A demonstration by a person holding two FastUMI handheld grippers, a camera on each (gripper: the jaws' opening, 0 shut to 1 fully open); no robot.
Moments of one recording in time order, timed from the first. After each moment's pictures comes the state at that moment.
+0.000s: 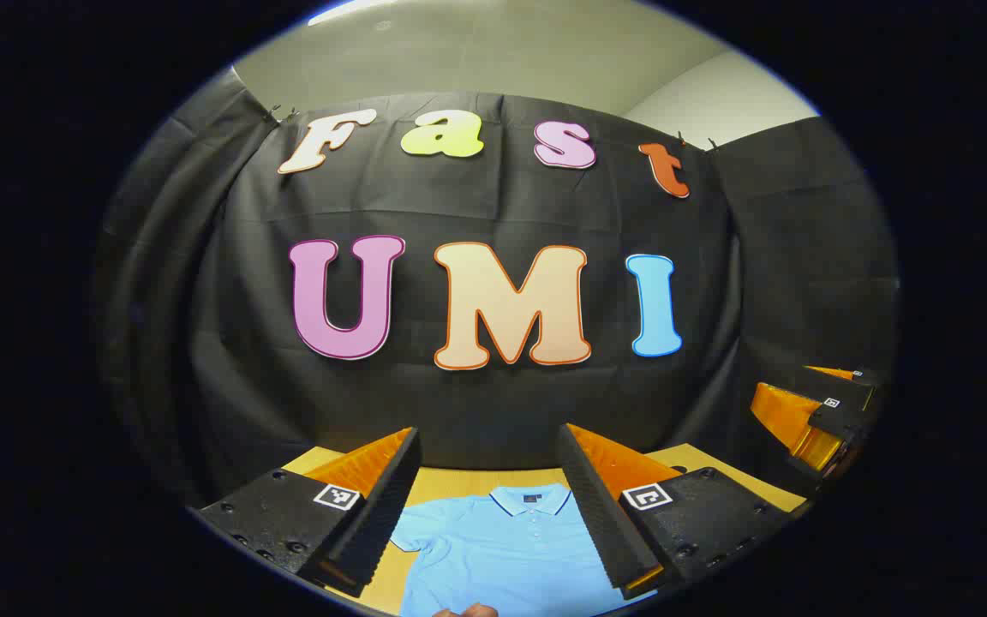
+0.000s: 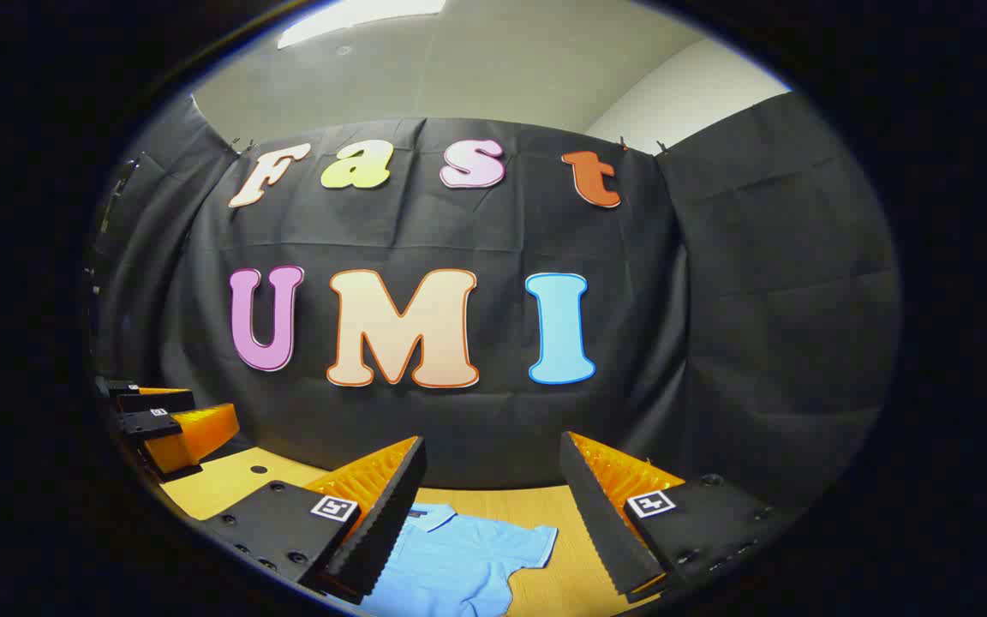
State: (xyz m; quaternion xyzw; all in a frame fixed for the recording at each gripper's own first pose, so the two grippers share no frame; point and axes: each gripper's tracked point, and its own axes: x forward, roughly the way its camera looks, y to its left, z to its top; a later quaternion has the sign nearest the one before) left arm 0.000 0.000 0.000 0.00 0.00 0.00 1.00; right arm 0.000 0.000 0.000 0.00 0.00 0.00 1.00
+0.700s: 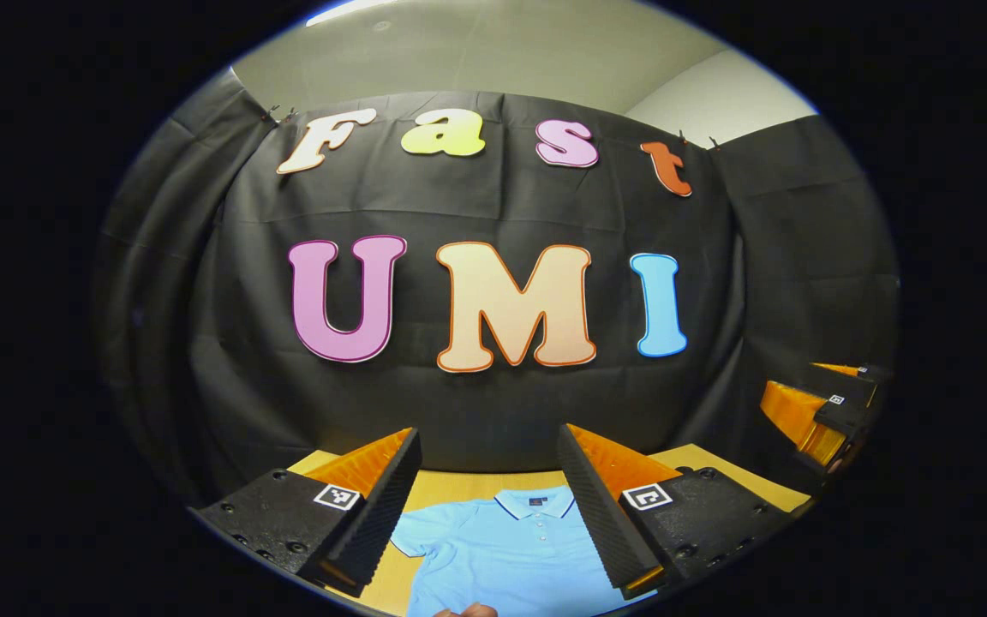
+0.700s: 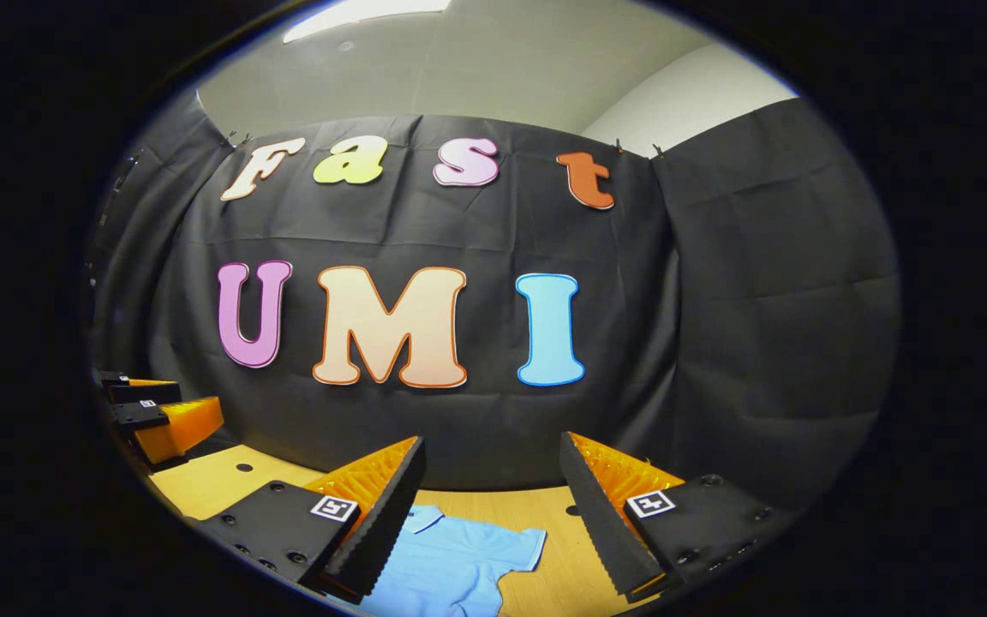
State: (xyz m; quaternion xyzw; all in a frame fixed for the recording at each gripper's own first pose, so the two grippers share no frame) left arm 0.013 0.005 -0.001 0.00 0.00 0.00 1.00; right arm 0.002 0.002 0.002 0.01 0.00 0.00 1.00
